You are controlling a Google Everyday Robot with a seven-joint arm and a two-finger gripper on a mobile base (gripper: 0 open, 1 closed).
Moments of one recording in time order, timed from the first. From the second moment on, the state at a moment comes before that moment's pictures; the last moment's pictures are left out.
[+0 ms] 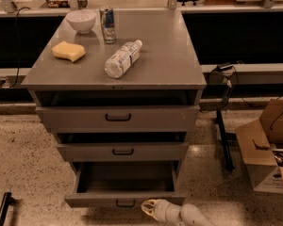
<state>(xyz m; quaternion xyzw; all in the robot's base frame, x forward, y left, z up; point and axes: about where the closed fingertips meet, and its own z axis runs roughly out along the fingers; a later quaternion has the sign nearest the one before) 0.494 -0.032 0.136 -0.56 0.66 0.17 0.47</state>
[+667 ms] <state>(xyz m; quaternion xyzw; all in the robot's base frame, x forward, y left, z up) 0.554 -0.043 0.135 -0.55 0.68 0.15 0.47</state>
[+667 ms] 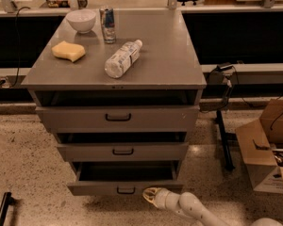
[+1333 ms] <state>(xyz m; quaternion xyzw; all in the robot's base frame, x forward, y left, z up) 0.554 -0.031 0.128 -0.56 0.67 0.15 0.47</state>
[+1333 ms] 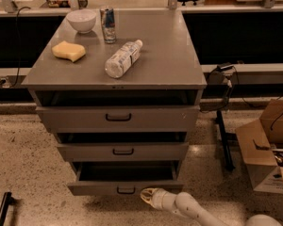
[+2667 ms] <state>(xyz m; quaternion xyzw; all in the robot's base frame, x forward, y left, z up) 0.601 -0.020 0.096 -0.51 0.68 0.15 0.51</state>
